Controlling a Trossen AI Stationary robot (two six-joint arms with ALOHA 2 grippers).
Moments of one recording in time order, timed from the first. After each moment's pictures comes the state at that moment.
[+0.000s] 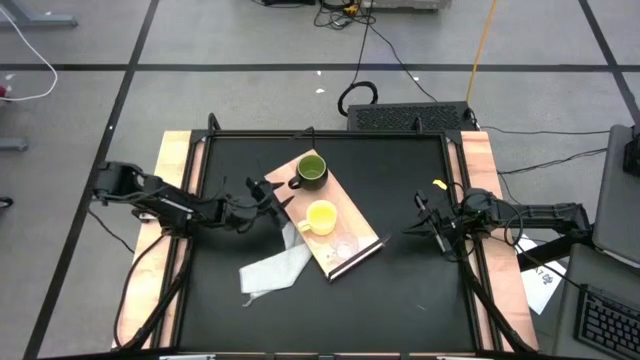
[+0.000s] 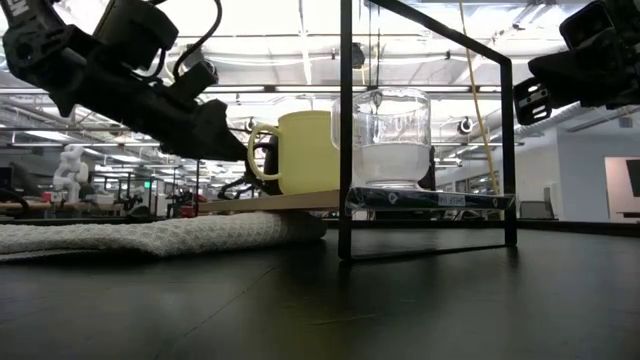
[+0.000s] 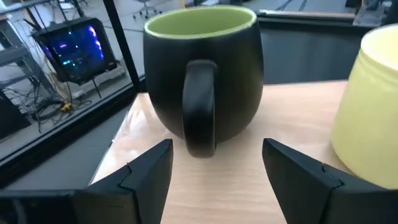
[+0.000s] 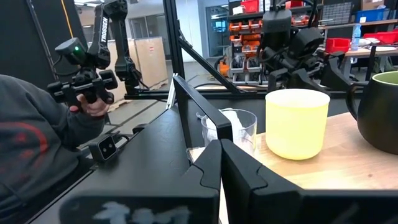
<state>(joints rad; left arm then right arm) -0.04 1.41 0.35 0.69 -0.64 -0.14 -0.05 0.14 0.02 0.13 -0.38 0.12</state>
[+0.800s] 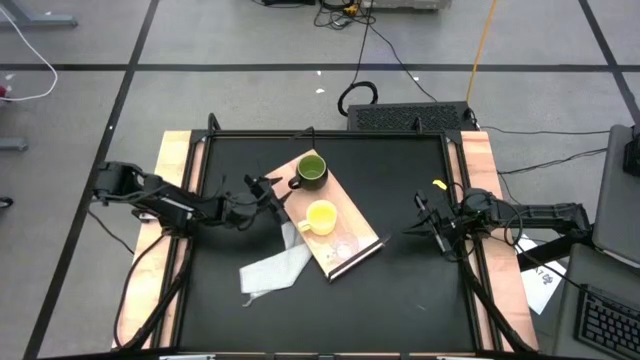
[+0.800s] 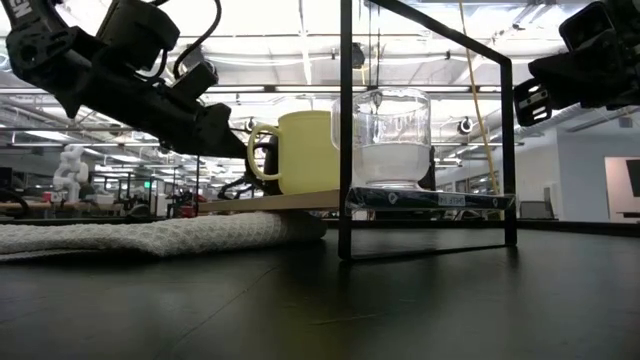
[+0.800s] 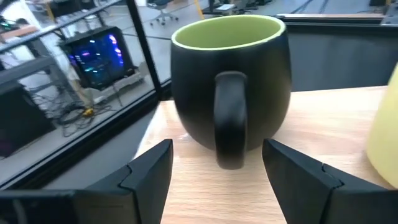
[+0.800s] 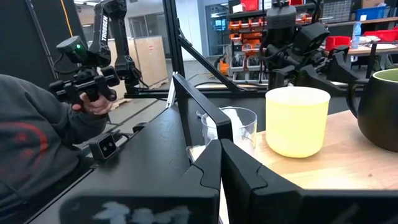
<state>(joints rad) -0.02 1.41 0.35 0.72 -0.70 -0.09 -0.05 0.14 0.02 0.13 -0.38 0.12</state>
